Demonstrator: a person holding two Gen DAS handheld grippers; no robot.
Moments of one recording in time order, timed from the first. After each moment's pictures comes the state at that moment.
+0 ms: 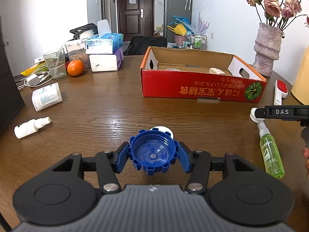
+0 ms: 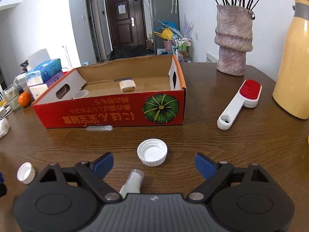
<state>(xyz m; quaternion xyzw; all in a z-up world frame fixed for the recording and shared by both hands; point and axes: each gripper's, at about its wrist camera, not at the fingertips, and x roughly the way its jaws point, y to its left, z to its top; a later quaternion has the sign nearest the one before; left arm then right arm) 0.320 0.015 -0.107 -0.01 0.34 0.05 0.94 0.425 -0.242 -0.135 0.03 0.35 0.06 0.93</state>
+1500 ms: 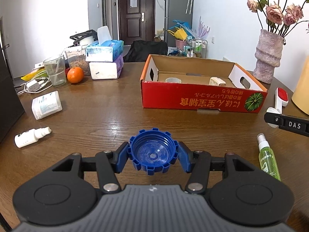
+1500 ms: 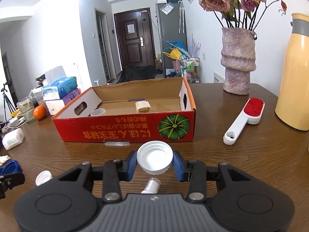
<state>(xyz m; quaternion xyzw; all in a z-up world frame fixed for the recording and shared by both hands) 0.331 0.015 -0.093 -0.01 0.32 0.05 0.94 0.391 -0.235 -0.113 0.04 0.28 0.09 0.95</state>
